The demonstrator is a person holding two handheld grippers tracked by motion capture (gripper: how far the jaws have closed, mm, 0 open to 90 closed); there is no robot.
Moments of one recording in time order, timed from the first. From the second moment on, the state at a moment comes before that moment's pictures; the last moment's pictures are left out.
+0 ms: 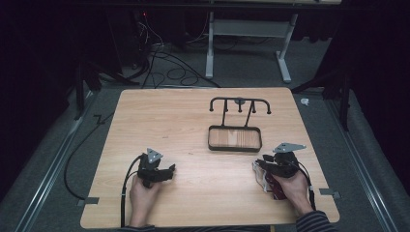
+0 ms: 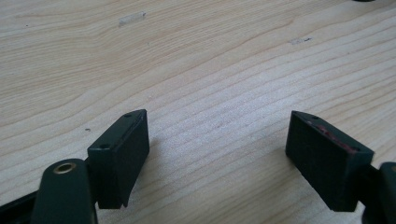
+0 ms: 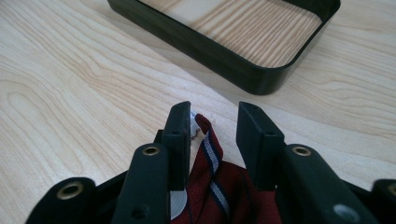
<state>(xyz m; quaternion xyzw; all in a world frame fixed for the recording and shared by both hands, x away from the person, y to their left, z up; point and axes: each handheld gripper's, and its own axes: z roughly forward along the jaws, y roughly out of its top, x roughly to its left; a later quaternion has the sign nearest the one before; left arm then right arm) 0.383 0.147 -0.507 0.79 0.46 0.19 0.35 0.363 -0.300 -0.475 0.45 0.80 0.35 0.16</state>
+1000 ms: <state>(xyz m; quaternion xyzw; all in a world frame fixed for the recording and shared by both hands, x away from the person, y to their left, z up) 0.383 0.147 -0.507 0.79 0.46 0.19 0.35 0.352 -0.307 -0.453 0.43 0.80 0.38 0.18</state>
